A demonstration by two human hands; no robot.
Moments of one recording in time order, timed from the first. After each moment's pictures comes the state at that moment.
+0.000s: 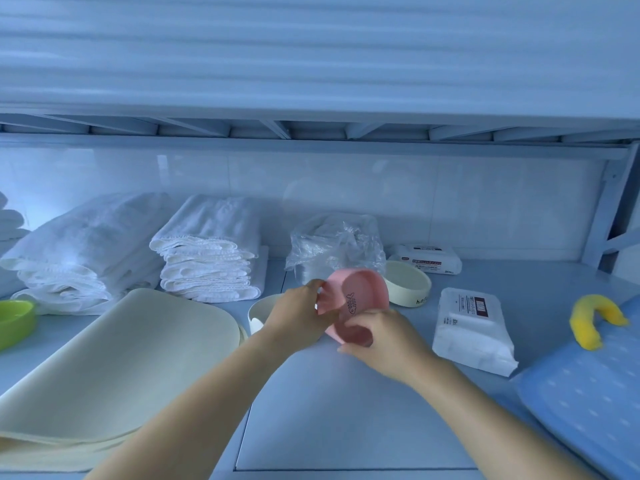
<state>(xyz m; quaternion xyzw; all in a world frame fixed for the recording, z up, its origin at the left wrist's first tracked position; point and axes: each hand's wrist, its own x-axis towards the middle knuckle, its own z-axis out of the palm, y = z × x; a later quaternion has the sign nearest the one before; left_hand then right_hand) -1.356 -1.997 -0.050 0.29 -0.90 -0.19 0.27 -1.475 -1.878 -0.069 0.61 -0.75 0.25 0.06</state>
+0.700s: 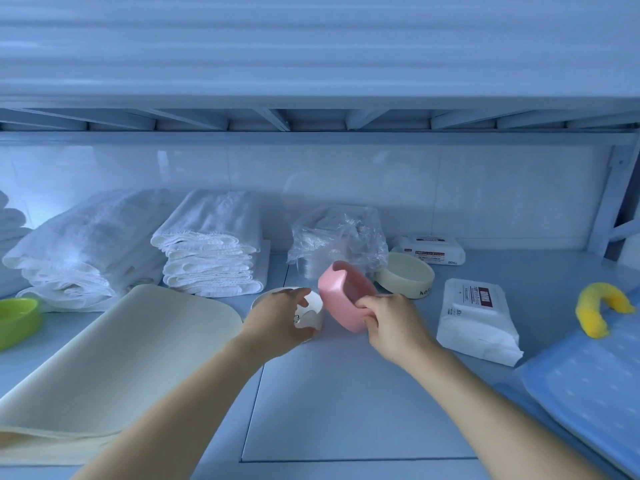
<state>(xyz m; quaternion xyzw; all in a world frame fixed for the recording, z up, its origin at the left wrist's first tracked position) -1.327 -2.020 -0.069 0.30 -0.92 -0.11 0.23 -1.478 -1.883 -0.068 0.57 -0.77 0.26 0.12</state>
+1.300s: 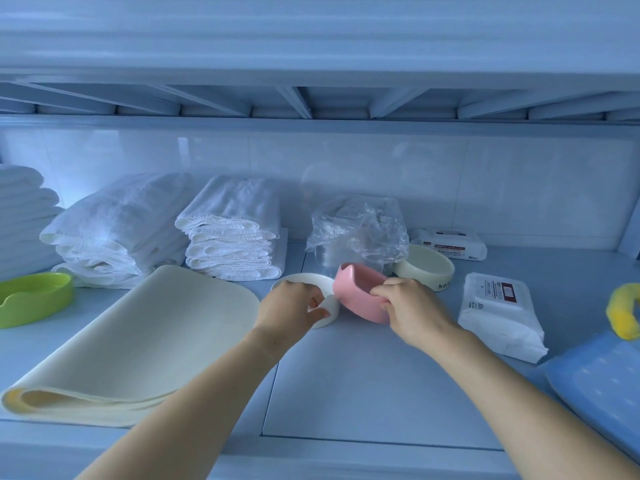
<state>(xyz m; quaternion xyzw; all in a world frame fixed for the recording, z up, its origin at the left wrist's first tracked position) -1.324 -2.027 -0.085 0.34 -0.90 -0.08 0.26 -1.483 -1.888 -0.063 0.60 -0.77 0.19 0.12</state>
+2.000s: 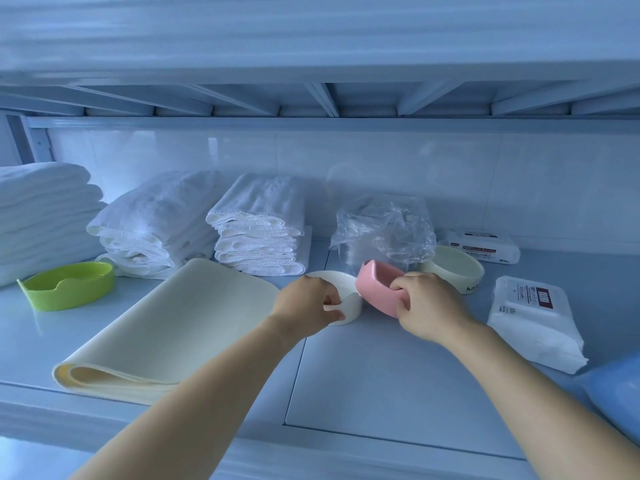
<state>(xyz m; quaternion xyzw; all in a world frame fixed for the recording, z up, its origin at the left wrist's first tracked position) -1.310 -2.030 -0.076 0.33 -0.91 -0.09 0.22 -1.478 -1.899 -0.059 0.58 -0.78 0.20 0.12</state>
